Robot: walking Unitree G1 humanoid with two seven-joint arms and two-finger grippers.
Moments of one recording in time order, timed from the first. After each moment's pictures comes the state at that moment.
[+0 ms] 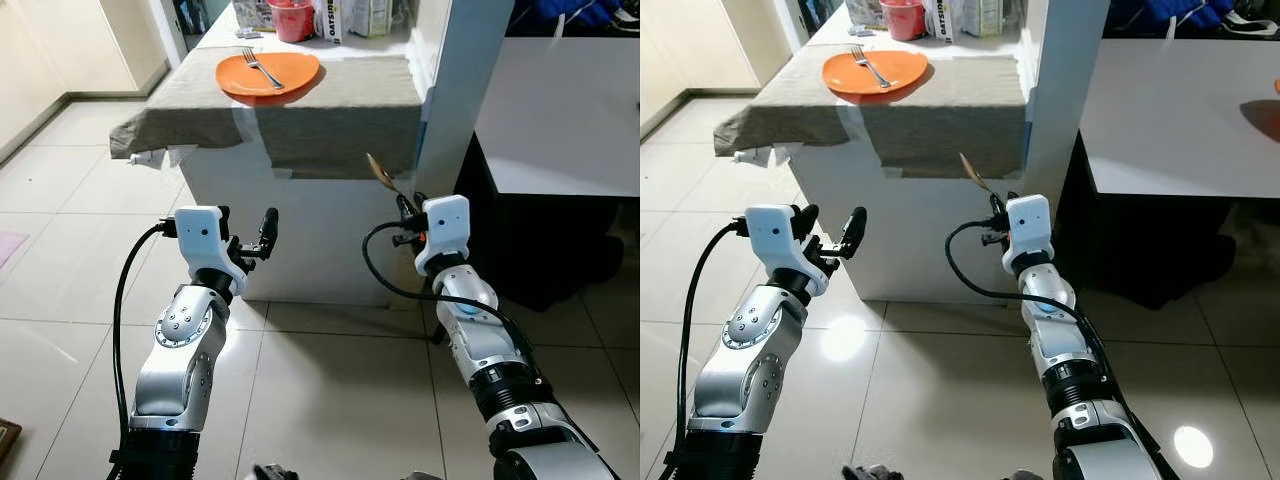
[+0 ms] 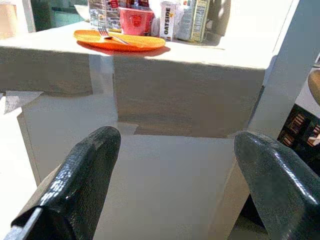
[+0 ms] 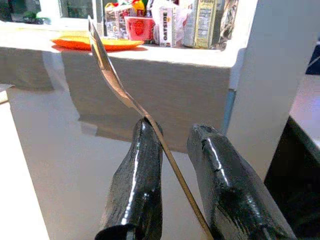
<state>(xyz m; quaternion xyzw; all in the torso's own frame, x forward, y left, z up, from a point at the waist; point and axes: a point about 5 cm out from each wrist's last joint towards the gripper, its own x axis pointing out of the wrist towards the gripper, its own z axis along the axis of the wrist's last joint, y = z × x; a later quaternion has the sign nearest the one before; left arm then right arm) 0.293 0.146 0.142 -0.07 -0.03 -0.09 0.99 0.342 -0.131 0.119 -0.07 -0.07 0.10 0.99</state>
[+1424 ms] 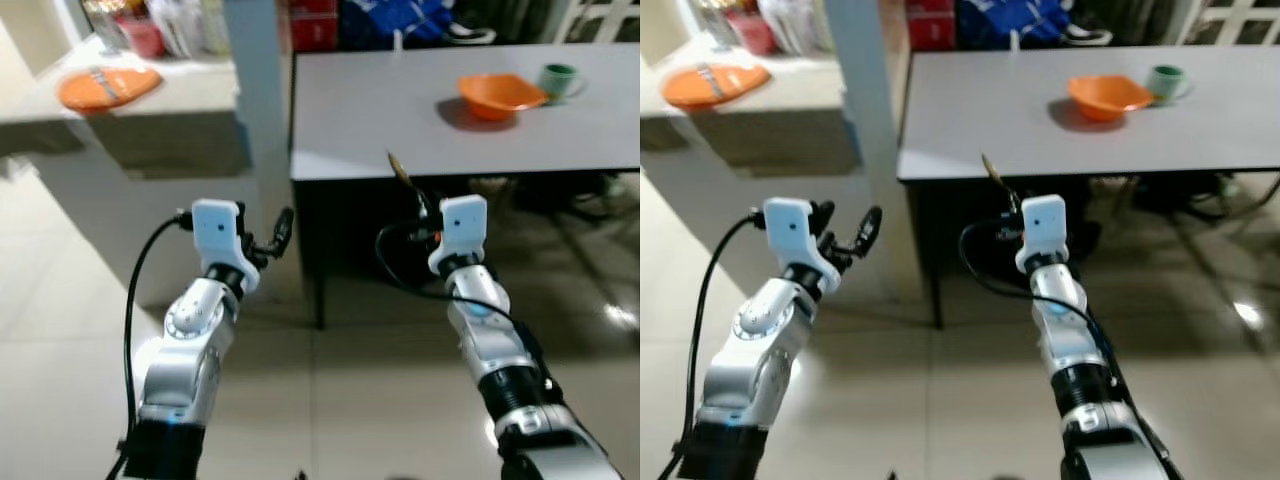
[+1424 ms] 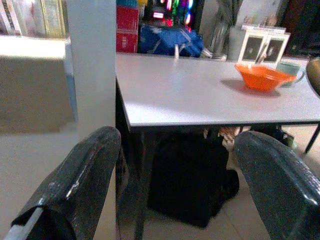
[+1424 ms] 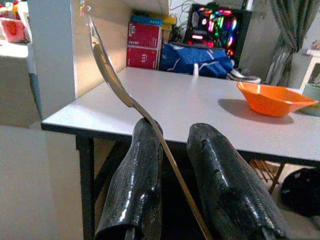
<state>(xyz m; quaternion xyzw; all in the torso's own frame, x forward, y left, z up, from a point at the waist) 0.297 0.138 0.142 -0.06 -0.02 -0.12 0.99 0.341 -0.139 0.118 -0.07 -0.07 0.06 0.99</state>
